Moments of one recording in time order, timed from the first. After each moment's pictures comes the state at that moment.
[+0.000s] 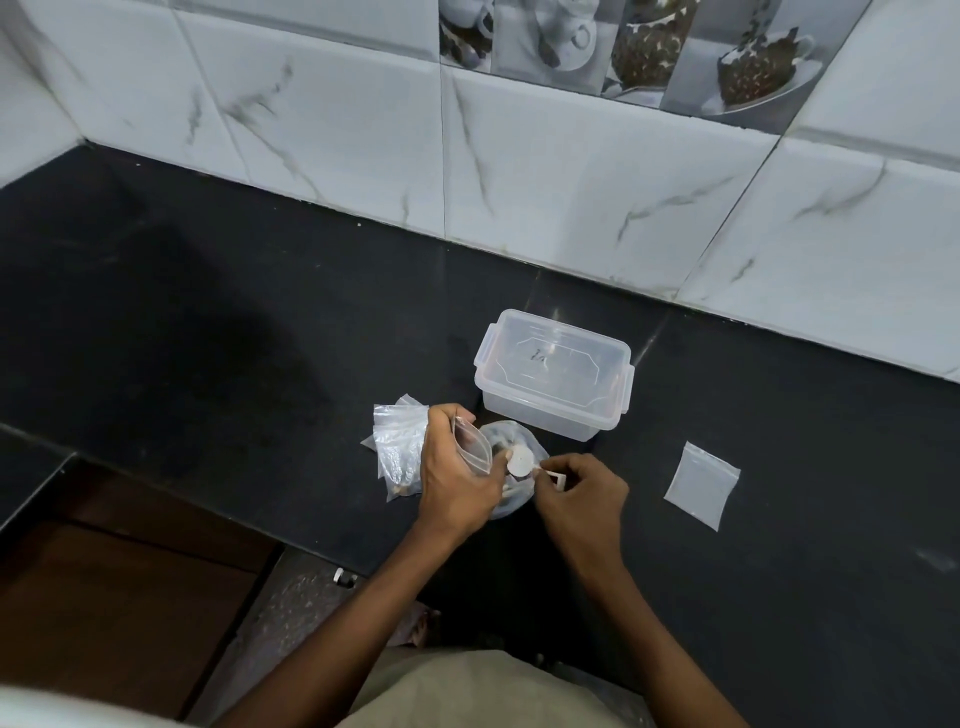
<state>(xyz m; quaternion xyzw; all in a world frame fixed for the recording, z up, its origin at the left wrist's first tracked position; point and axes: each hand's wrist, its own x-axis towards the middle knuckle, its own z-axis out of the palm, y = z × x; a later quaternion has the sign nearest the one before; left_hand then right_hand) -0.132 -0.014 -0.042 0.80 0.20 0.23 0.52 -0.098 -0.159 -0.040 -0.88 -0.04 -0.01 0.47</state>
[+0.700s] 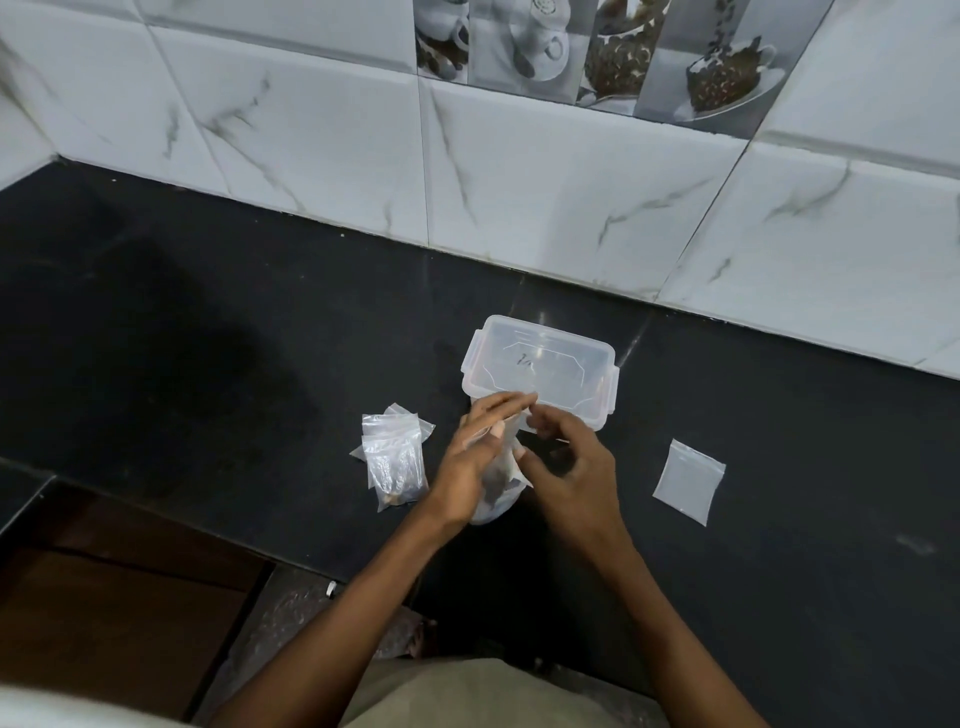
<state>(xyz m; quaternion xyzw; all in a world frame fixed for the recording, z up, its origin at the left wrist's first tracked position) -0.122 -0.015 -0.003 0.72 0.06 0.07 0.69 -0.089 -0.156 -0.002 -0.82 -0.13 0.02 0.56</state>
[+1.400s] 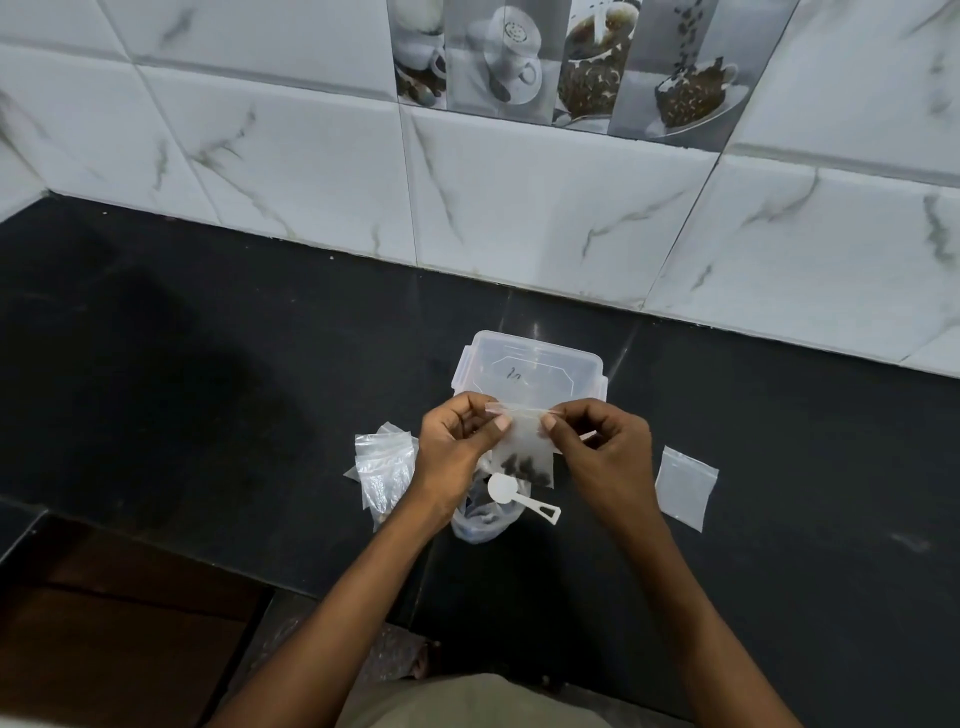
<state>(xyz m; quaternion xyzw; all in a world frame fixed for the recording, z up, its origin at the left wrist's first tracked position) -0.095 -0.008 0.009 0.62 0.11 0.10 0.77 -0.065 -0.173 0.039 -0.78 -0.09 -0.01 0.61</state>
